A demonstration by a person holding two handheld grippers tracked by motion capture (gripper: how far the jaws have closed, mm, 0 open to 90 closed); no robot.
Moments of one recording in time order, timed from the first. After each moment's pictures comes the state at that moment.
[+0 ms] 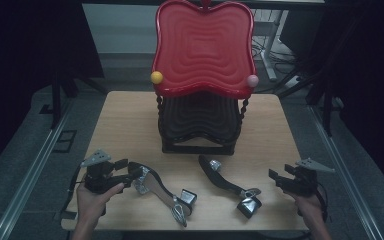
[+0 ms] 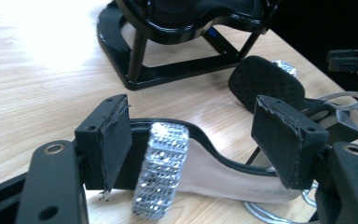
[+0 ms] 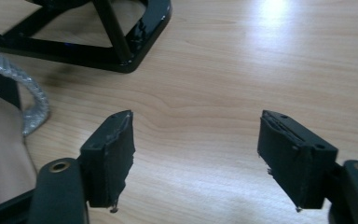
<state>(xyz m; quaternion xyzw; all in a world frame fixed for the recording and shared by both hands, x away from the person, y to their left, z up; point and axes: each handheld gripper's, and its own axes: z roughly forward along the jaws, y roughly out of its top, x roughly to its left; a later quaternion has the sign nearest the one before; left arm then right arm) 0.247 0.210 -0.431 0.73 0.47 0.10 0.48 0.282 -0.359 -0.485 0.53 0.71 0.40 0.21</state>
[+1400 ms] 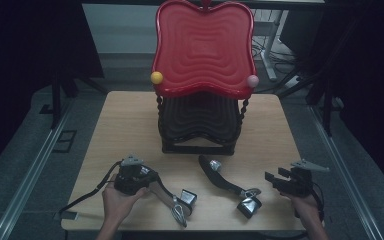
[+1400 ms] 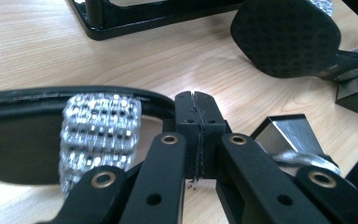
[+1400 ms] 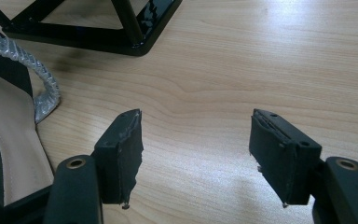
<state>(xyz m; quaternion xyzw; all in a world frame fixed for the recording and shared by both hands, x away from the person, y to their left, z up) 0.268 0.145 -0.465 0.78 0.49 0.06 0.39 0.285 -0.353 -0.495 0.54 0.72 0.40 0.17</state>
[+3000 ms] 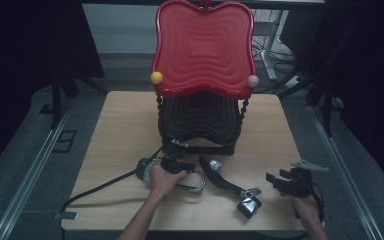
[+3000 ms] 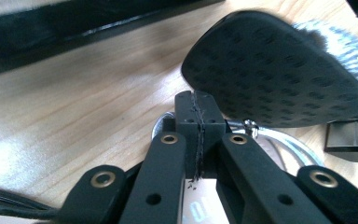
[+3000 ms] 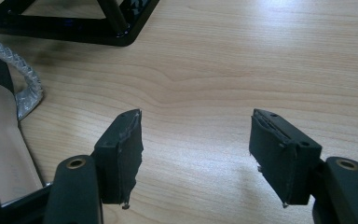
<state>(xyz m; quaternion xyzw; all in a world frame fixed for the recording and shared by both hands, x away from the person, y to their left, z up) 0.346 0.042 -0.495 0.80 0.48 -0.05 0.36 0.286 -0.356 -0.500 0.56 0.72 0.38 0.16</state>
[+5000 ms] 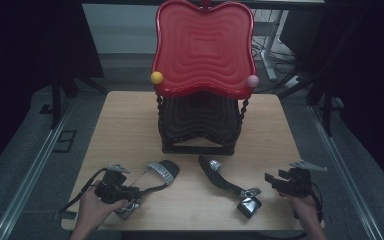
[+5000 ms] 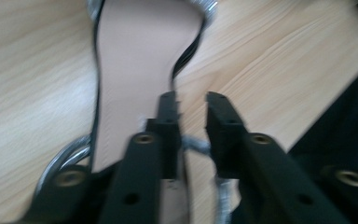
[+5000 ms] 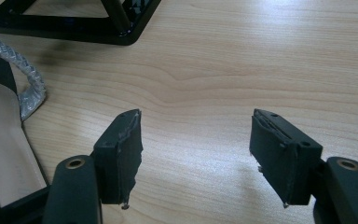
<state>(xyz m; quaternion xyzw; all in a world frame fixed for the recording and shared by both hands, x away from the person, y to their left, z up) 0.250 0.193 -0.463 0.82 0.46 -0.02 0.32 0.286 -0.353 -0.500 0.56 0.72 0.38 0.16</state>
